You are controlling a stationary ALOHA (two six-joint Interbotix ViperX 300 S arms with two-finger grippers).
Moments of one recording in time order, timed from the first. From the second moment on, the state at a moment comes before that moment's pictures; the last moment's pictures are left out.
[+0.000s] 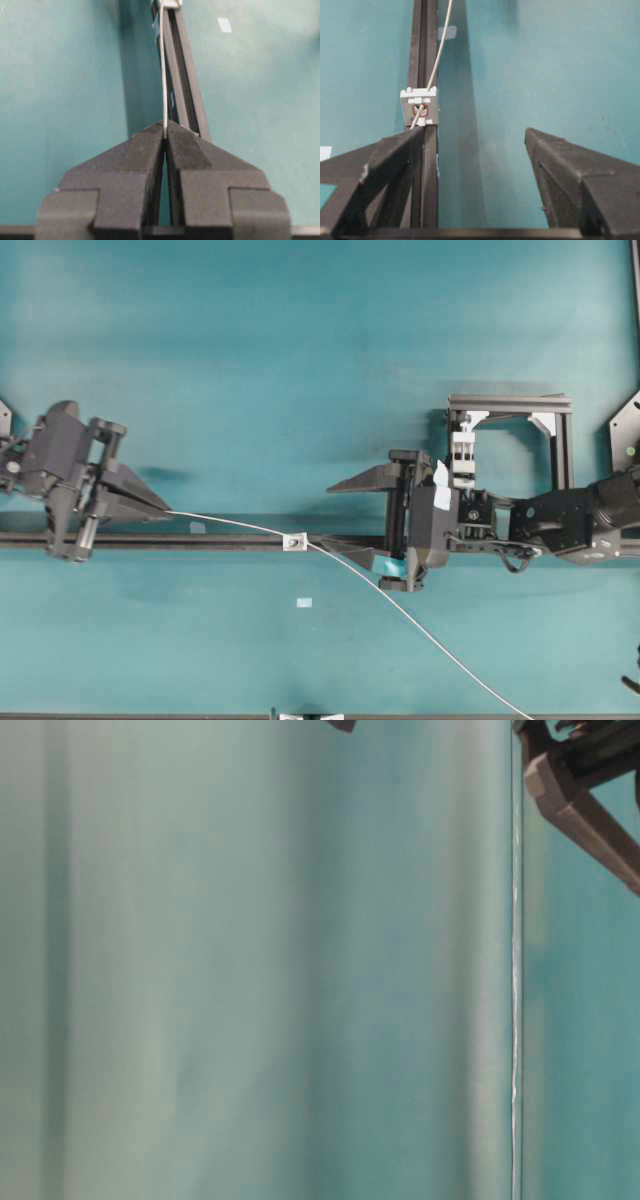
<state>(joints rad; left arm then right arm) -0.28 -0.18 1.35 -0.04 -0.77 -0.21 0.37 0.26 0.82 0.64 -0.83 -0.18</state>
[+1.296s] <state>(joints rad) -0.28 -0.24 1.32 -0.04 -0.61 -0.23 0.37 0.26 0.82 0.64 -0.83 -0.18</state>
